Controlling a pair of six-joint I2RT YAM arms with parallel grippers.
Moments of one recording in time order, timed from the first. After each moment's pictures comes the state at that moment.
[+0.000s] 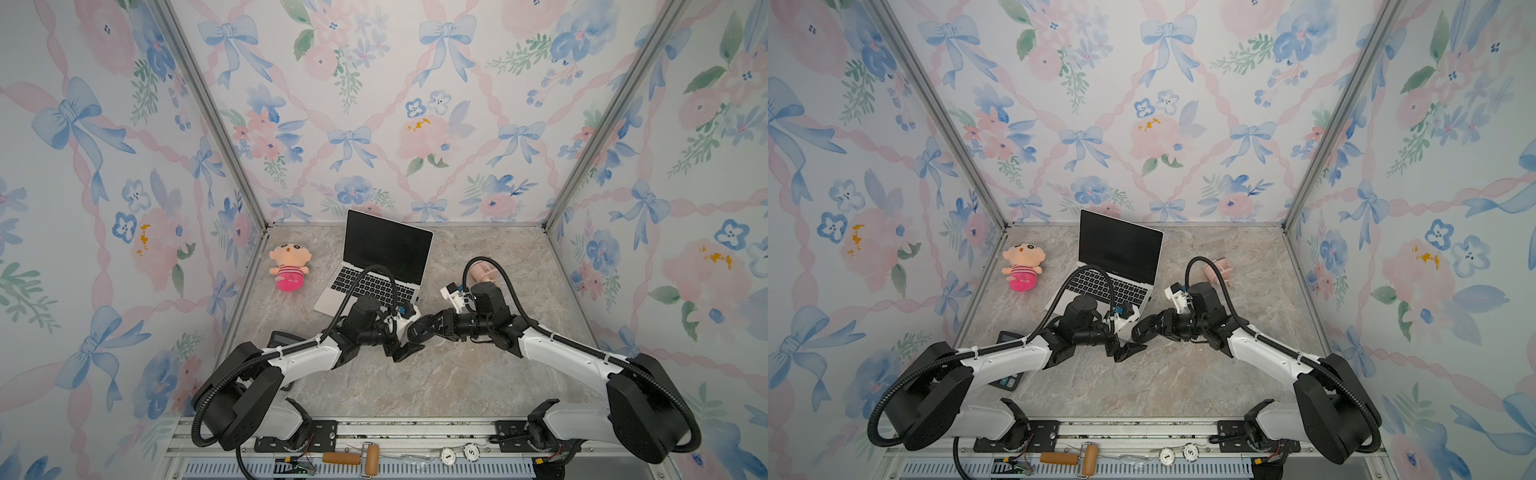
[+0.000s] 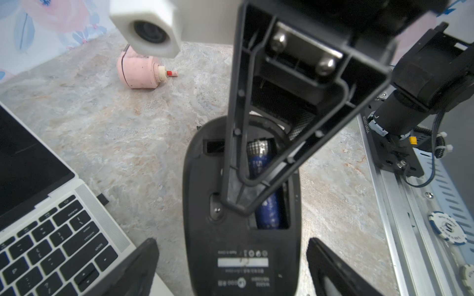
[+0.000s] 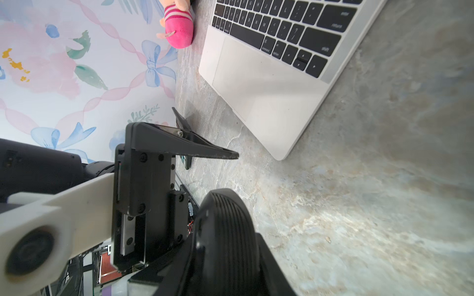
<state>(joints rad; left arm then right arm) -0.69 1.39 0.56 0.31 0.54 0.24 0.56 1.32 0.67 -0.02 -0.70 0.83</state>
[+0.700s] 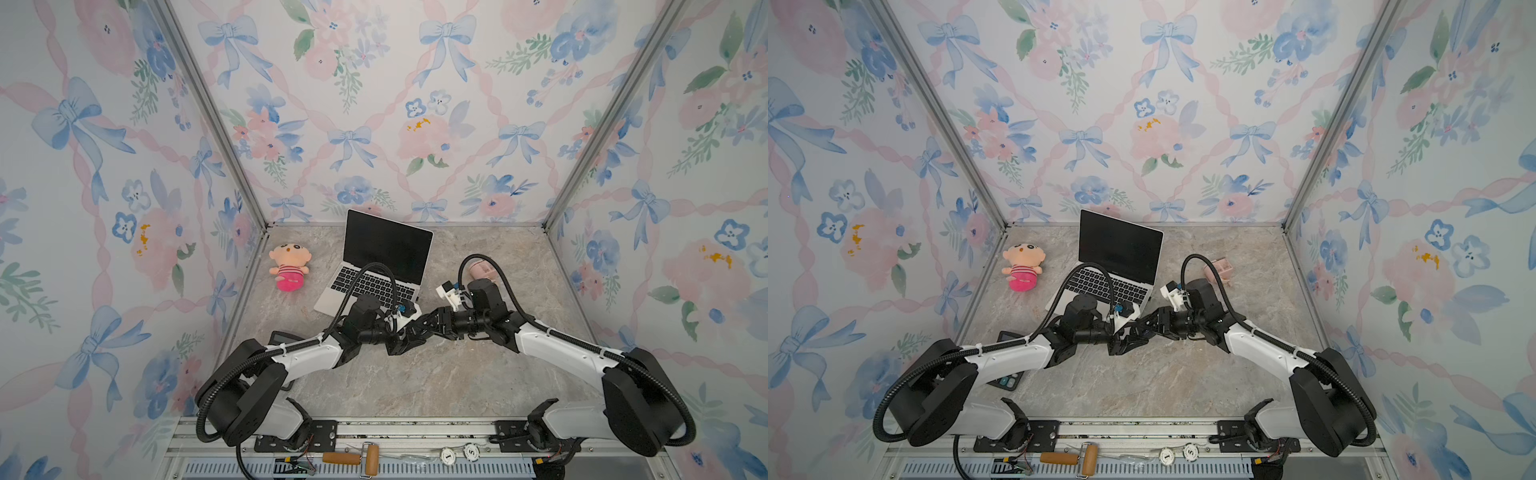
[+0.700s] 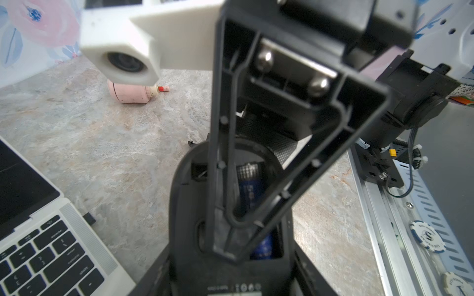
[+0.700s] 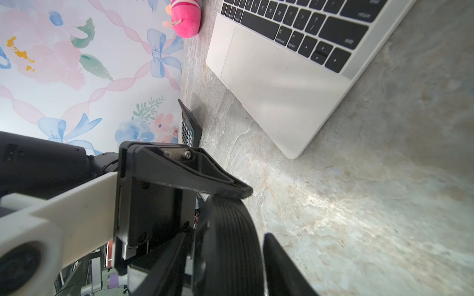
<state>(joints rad) -0.69 1.41 0.57 0.37 0.60 0.20 0.56 1.35 0.72 -0.05 -0.73 0.80</state>
